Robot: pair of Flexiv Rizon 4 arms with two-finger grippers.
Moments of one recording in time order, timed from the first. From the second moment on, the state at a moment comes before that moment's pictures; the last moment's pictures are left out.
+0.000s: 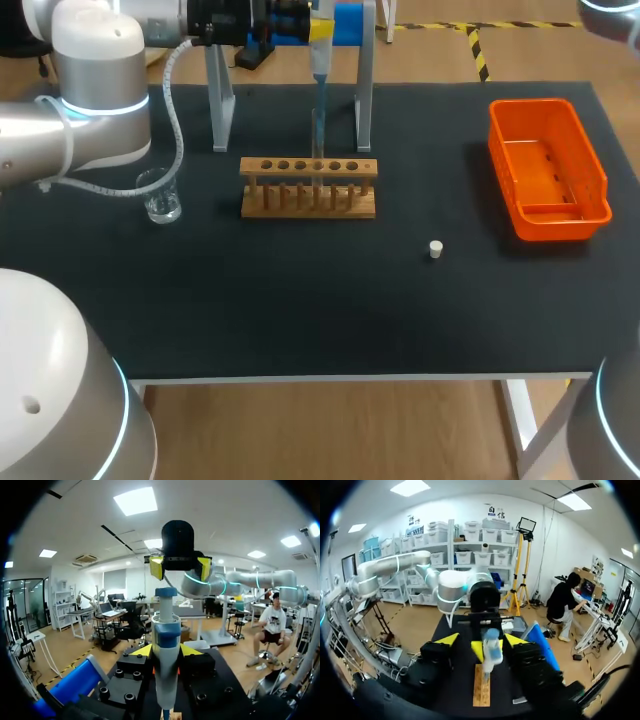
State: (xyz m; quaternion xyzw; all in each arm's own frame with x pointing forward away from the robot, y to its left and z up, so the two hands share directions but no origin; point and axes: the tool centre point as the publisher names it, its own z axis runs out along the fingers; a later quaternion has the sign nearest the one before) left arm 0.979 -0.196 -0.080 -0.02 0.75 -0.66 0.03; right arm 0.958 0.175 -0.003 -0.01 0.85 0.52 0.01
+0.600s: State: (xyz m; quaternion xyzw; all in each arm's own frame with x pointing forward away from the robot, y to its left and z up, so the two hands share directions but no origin) left arm 0.979 -0.196 -0.080 -0.02 0.75 -0.66 0.03; right arm 0.913 0.112 -0.077 -0.03 0.86 0.51 -0.02
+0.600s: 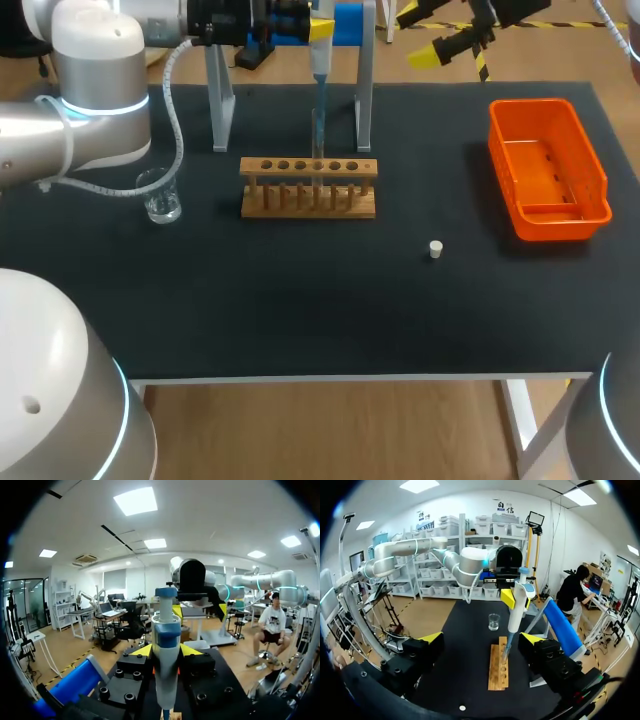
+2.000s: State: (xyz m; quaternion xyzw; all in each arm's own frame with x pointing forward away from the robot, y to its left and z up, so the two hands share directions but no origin) left arm 0.979 -0.196 -0.080 -0.02 0.75 -0.66 0.03; right arm 0.951 0.140 -0.229 -0.06 0.84 0.53 0.03
